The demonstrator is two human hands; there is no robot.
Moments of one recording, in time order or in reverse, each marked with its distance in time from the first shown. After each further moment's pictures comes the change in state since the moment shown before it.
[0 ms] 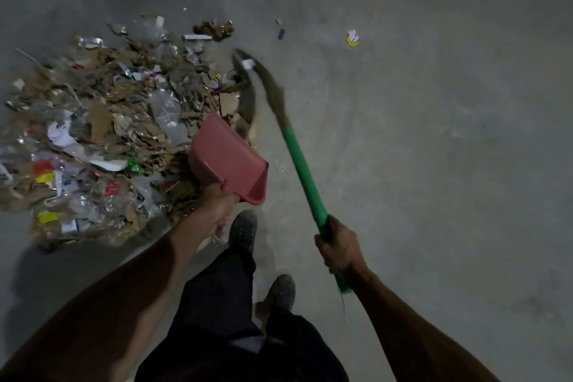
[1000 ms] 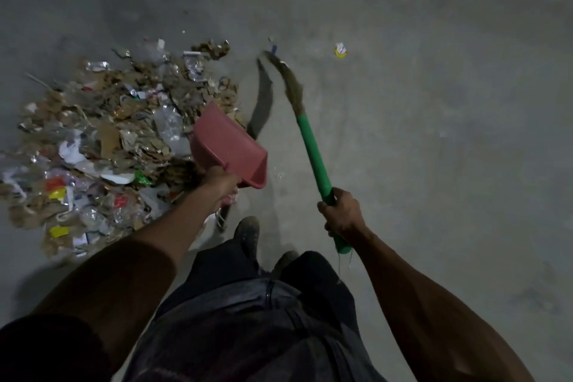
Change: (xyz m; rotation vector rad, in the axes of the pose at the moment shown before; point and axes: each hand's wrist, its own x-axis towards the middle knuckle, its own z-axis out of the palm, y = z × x) left_hand -0.011 0.047 -0.019 -0.015 -0.031 0.034; right_hand 0.000 -0.050 -0.049 0.245 0.047 0.115
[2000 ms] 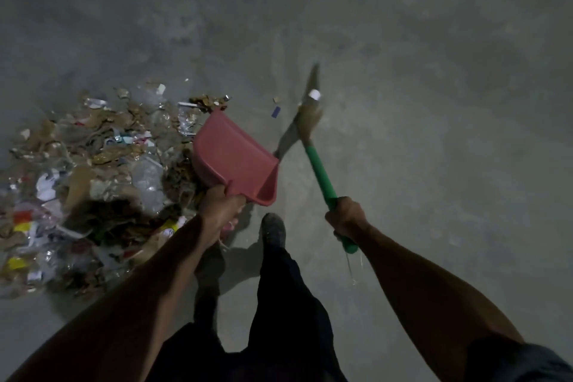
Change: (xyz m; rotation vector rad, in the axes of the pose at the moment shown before) left_hand 0.111 0.289 0.120 -0.209 0.156 -0.028; right_hand 0.348 -0.155 -0.212 -0.398 -0.179 0.001
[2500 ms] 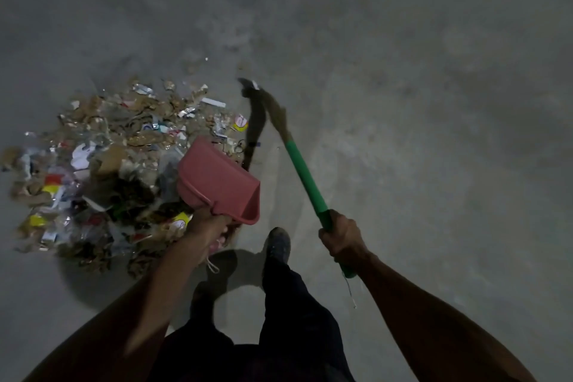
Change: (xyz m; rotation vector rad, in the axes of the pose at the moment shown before) left_hand -0.004 -0.030 -0.050 -0.261 0.166 -0.141; right_hand -0.021 -0.055 0.003 -0.211 -0.041 -0.353
